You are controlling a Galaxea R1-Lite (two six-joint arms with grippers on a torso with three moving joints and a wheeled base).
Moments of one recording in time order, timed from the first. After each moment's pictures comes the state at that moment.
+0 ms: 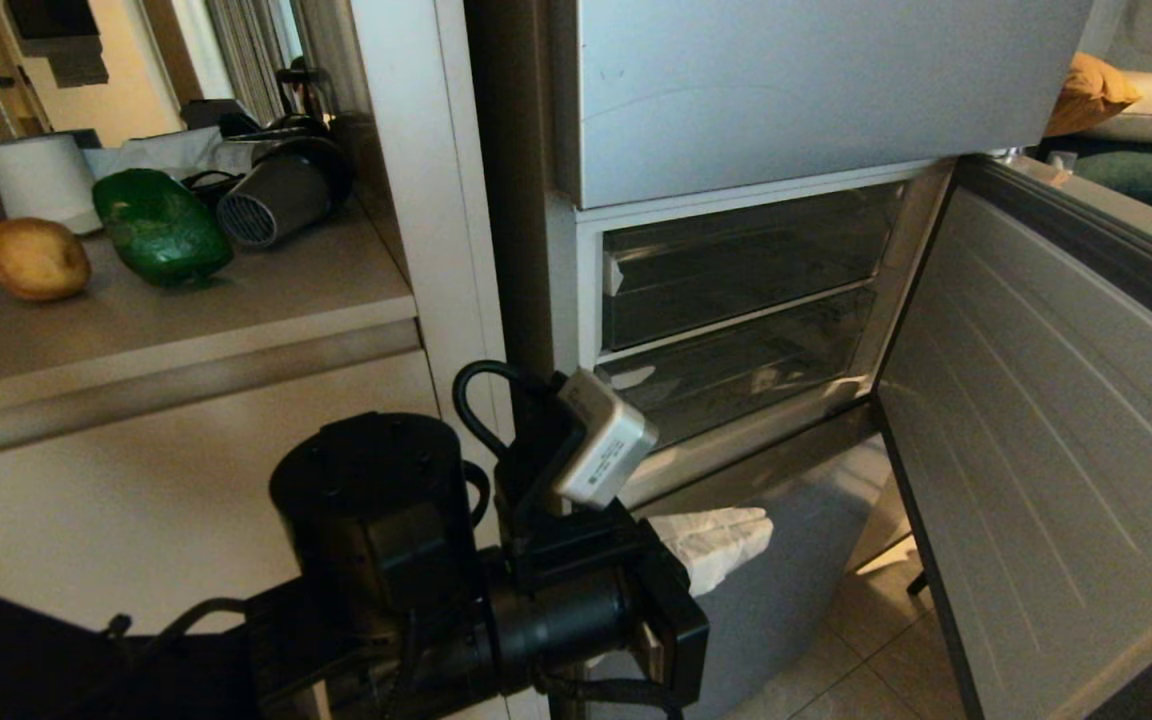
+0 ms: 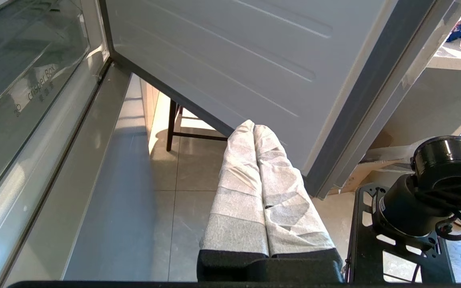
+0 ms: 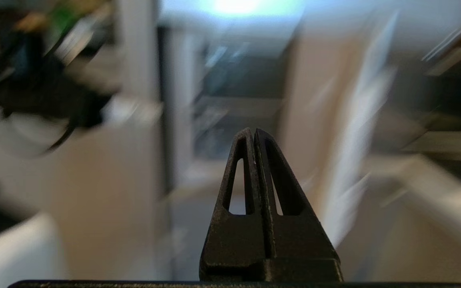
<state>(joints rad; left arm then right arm) -0.94 1.75 -0.71 -1.05 -0.24 -0.02 0.00 0.00 -0.42 0.03 0.41 0.11</state>
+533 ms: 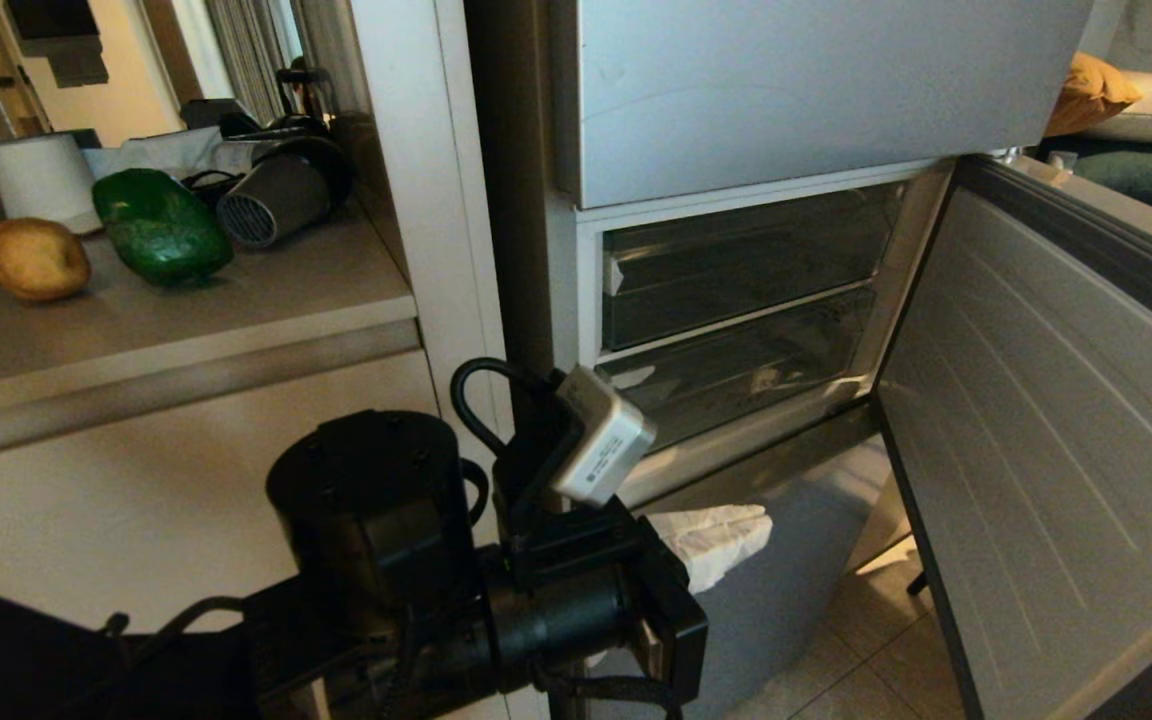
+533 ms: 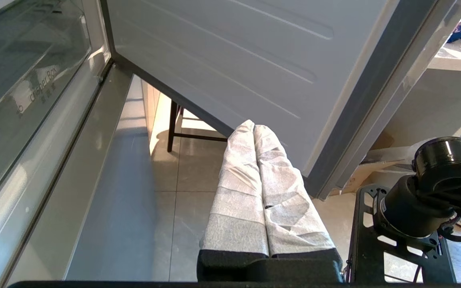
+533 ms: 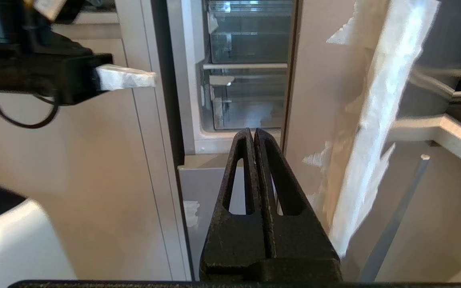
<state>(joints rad) -0.94 1.75 -0.71 -1.05 -0.24 -0.02 0.00 0.11 -0.36 -0.01 0.43 0.12</state>
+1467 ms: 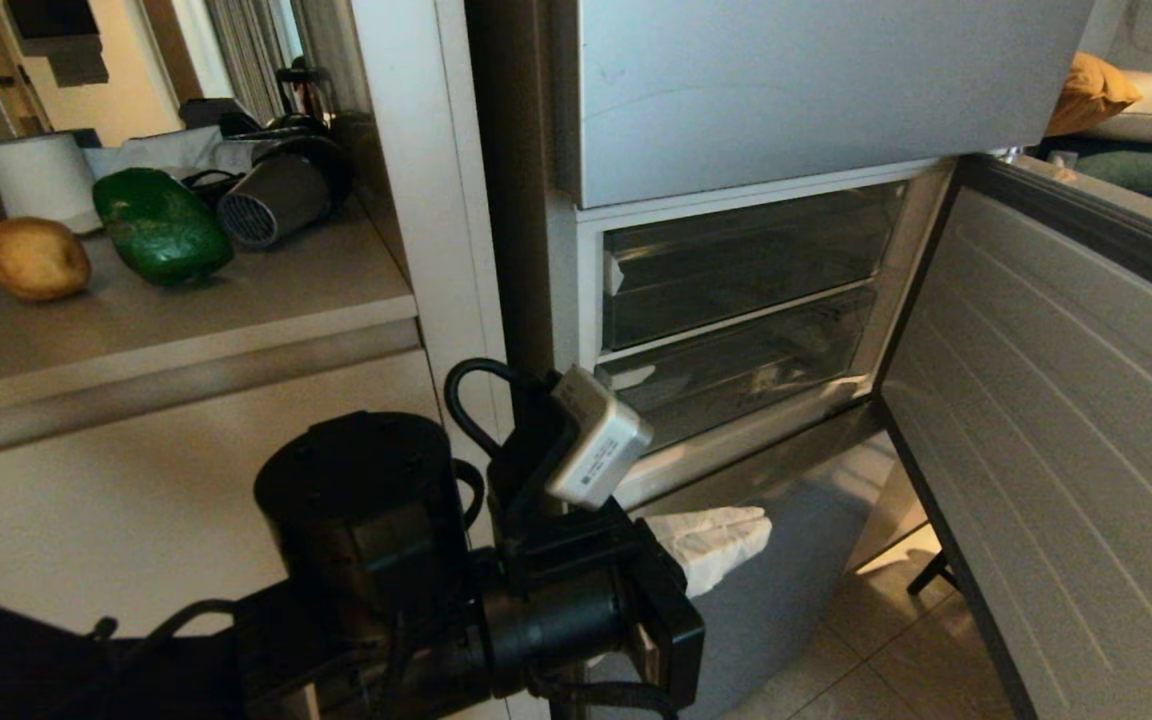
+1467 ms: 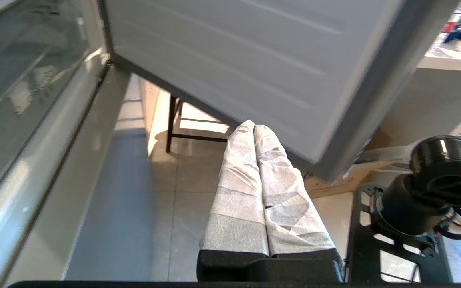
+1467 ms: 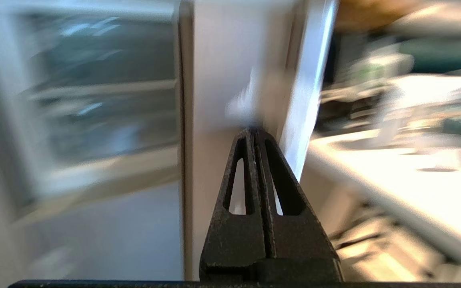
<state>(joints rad) -0.94 1.74 -0.71 -1.05 -0.24 -0.02 -0.02 0.17 -0.41 -0.08 -0.05 -0.06</state>
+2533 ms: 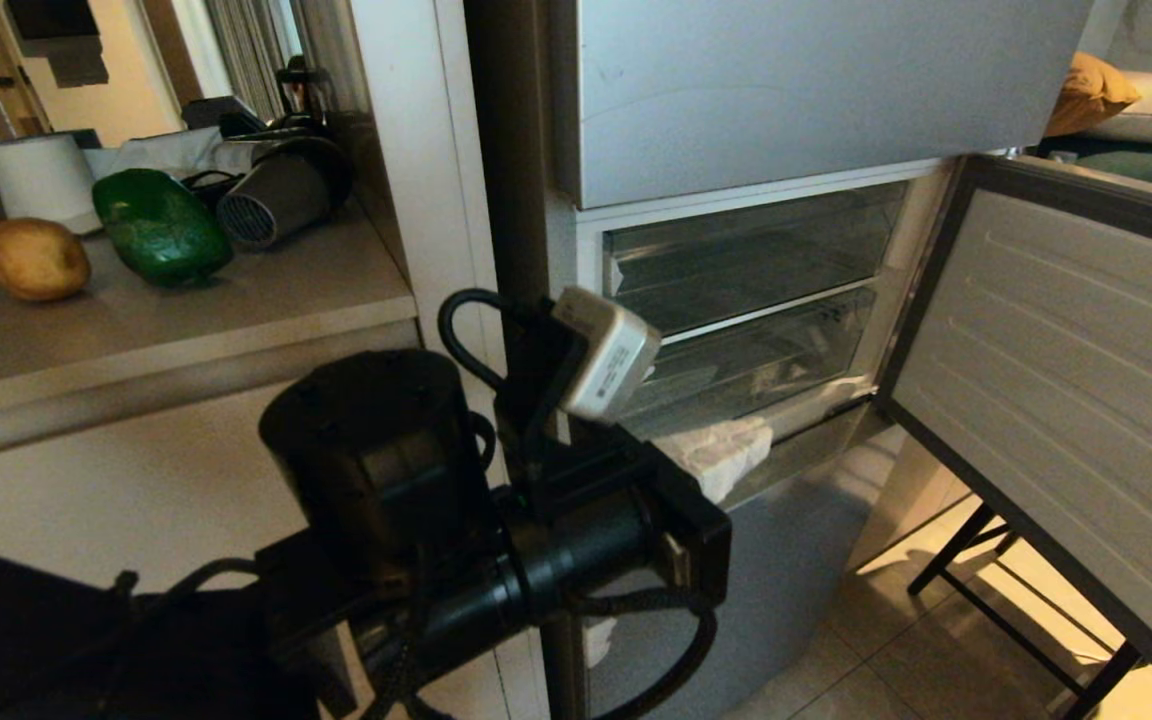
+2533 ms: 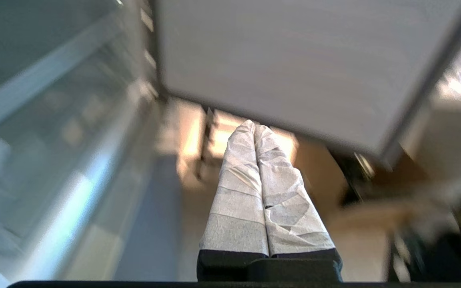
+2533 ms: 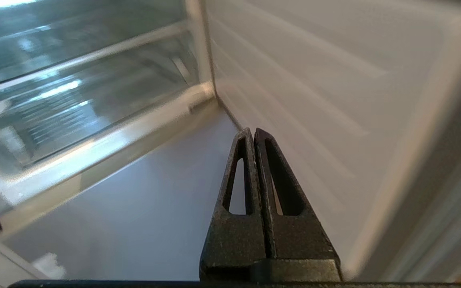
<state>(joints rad) -0.95 1.76 -0.84 -1.05 -0.10 -0.01 -0.01 0.42 -0.57 0.13 -0.26 0.15</state>
